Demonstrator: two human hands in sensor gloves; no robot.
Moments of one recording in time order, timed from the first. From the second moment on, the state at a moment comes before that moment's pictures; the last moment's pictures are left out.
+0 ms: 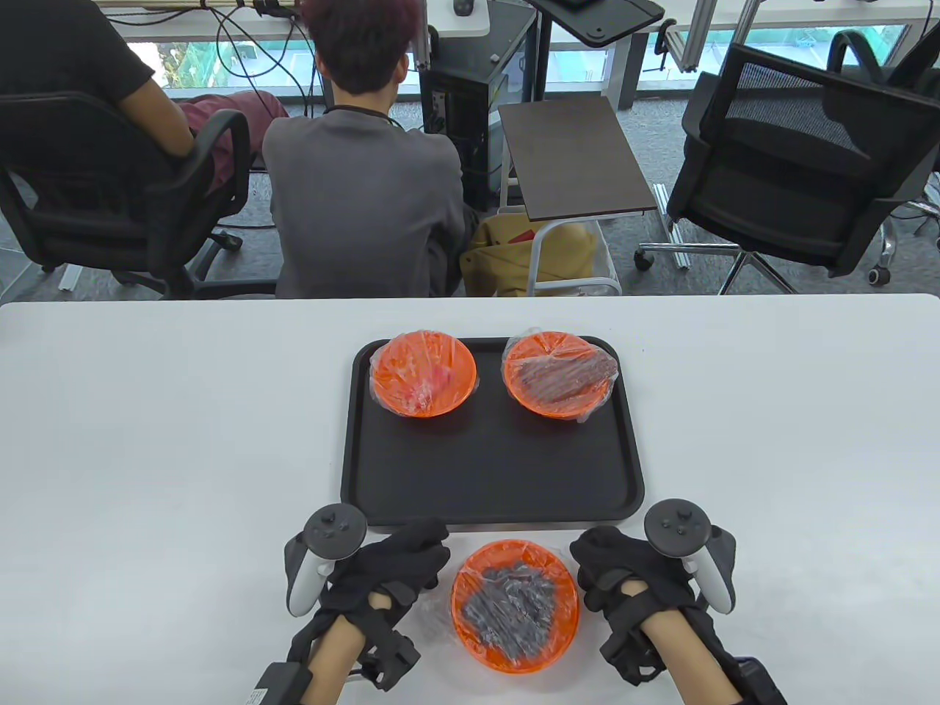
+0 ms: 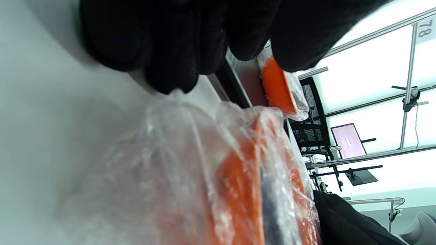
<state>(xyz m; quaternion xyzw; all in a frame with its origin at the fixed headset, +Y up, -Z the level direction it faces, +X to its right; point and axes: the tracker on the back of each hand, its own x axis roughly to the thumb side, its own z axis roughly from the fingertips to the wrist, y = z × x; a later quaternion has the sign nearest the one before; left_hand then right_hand) -0.167 -0.776 -0.268 -0.23 -0.04 0.49 0.84 0.207 -0.771 -0.266 -0.06 0.18 0.89 0.40</state>
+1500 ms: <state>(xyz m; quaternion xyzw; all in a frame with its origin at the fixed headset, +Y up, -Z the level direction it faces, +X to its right) -0.186 -0.743 -0.264 -0.16 0.03 0.16 0.97 0.156 -0.730 -0.246 0.01 0.10 0.95 0.29</state>
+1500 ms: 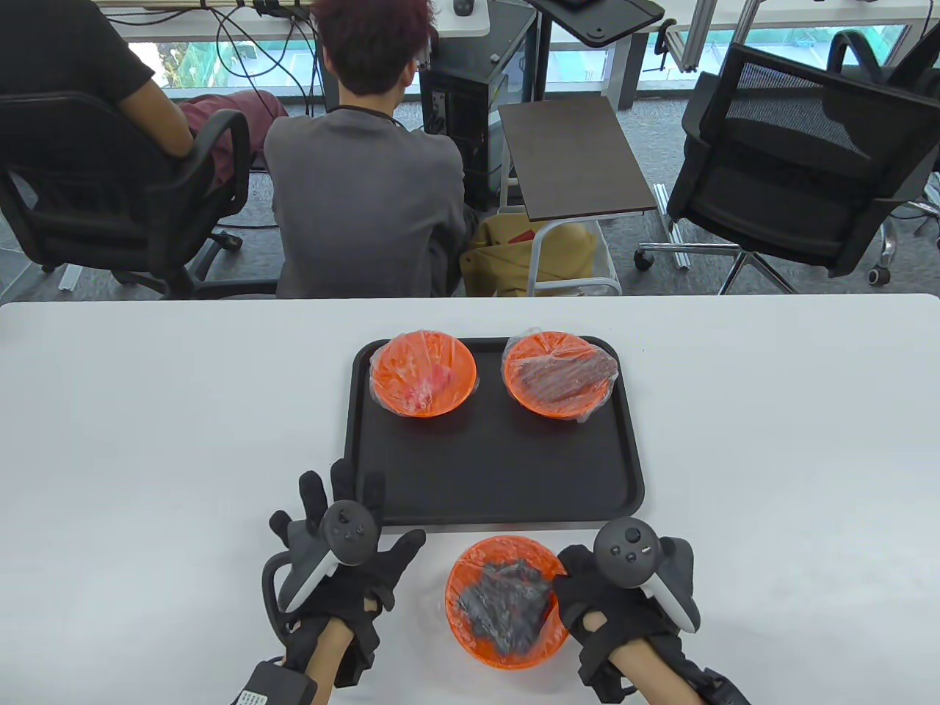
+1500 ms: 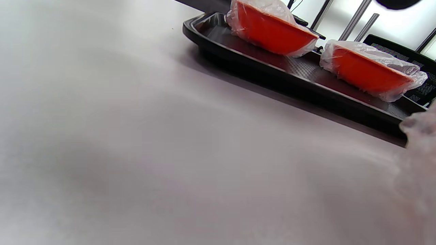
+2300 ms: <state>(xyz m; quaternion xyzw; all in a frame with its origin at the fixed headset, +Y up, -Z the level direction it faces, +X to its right) -0.190 -0.731 -0.263 -0.13 0.05 0.15 0.98 0.135 -0.697 -0.374 -0.07 0.05 0.95 0.30</state>
